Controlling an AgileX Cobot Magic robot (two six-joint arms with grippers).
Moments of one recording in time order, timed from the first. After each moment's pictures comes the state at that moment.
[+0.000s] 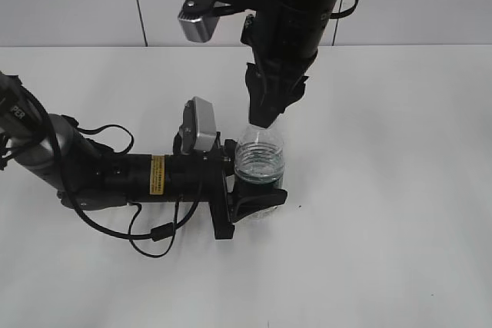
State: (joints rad) left arm -0.42 2.34 -1.01 1.13 -1.21 -0.36; right arm 0.67 1.96 -1.72 0.15 1.22 -0.88
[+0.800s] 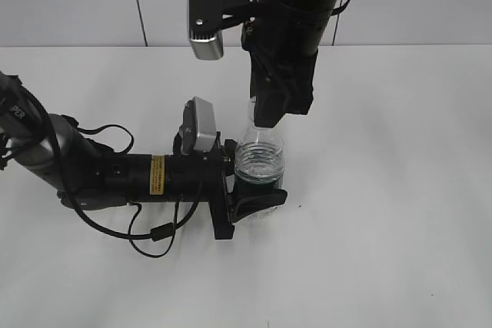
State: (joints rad) left arm -0.42 2.34 -1.01 1.13 -1.21 -0.36; right arm 0.67 1.96 -1.72 0.15 1.22 -1.16
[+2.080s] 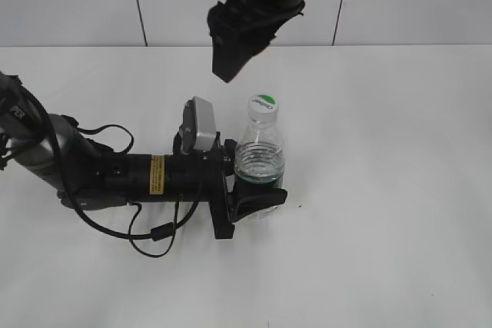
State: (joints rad) left arm -0.42 2.34 -1.01 1.13 -1.21 -0.36; right arm 0.67 1.96 -1.88 0.20 1.22 -0.57
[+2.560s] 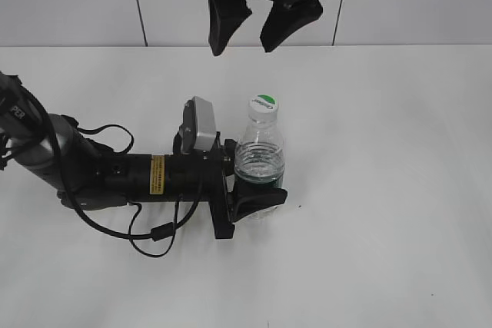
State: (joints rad) left arm -0.42 2.34 -1.01 1.13 -1.21 -0.36; right arm 0.67 1.93 -1.89 0.18 1.22 0.14
